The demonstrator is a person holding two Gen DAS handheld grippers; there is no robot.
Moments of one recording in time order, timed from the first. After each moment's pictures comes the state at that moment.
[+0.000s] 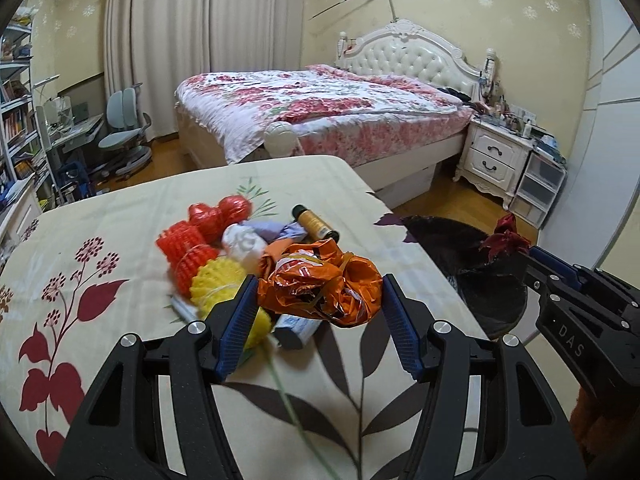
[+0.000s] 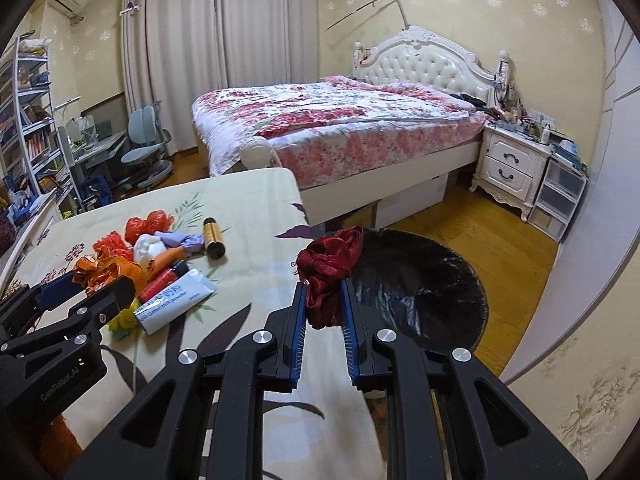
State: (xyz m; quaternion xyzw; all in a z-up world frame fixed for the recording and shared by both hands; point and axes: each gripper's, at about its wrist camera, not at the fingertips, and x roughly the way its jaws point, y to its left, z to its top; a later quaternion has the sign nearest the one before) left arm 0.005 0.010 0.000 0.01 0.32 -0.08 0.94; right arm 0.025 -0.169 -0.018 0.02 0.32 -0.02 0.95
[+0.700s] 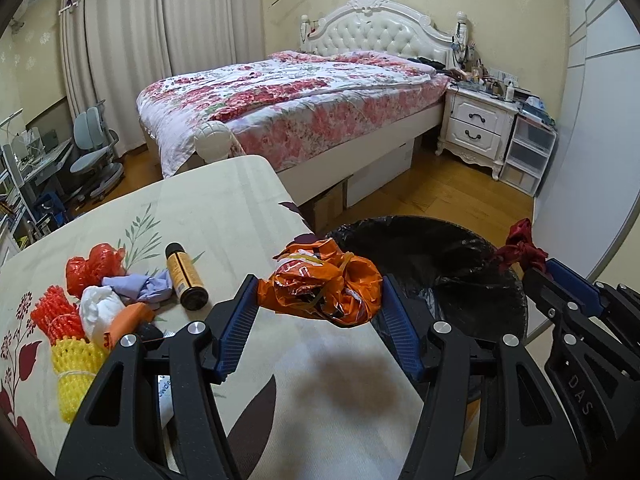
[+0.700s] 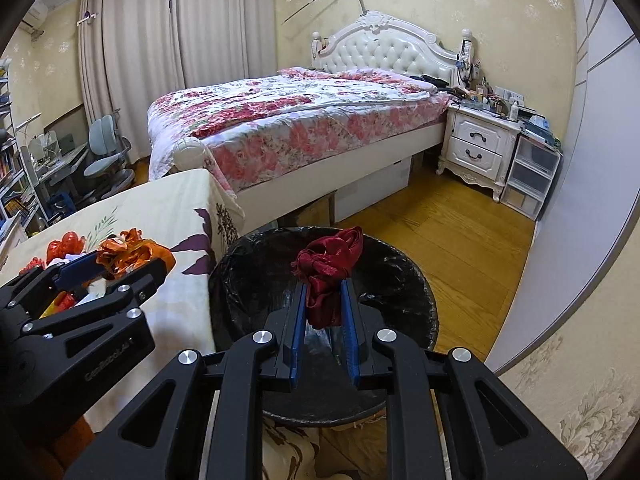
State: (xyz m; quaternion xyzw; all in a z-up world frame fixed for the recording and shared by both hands) left arm 0.090 -0.107 -0.034 0.06 0.35 -0.11 0.93; right arm 0.071 -0.247 -0.054 0.04 0.33 -0.08 0.94
